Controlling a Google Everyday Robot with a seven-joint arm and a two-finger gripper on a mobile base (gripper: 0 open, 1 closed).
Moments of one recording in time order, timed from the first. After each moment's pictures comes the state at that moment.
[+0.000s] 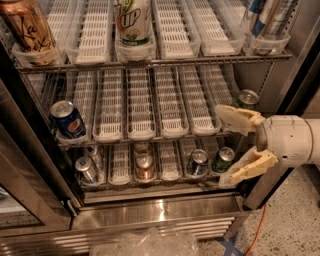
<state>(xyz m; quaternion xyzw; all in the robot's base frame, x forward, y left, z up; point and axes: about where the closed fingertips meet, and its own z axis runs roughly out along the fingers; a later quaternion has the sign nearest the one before) 0.420 -0.118 0.906 -0.50 0.57 0.40 0.51</state>
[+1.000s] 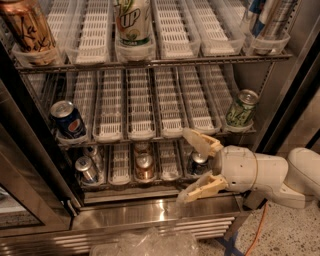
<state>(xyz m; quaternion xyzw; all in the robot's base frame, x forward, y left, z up) 0.422 -0.051 0.841 -0.44 0.53 0.47 0.56</state>
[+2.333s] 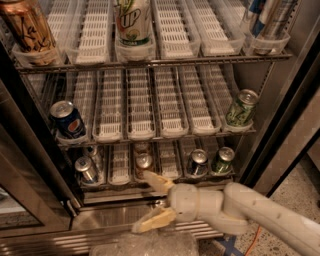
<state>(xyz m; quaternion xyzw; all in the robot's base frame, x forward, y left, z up) 0.409 0.044 0.701 -0.39 0.56 0.55 0.48</state>
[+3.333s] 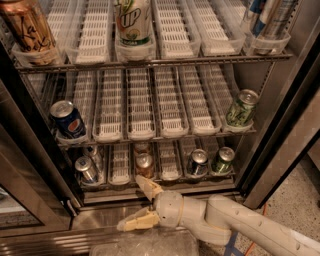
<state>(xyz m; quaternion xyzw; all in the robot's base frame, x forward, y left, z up) 0.426 0.081 0.656 -0.34 0.58 0.54 0.50</state>
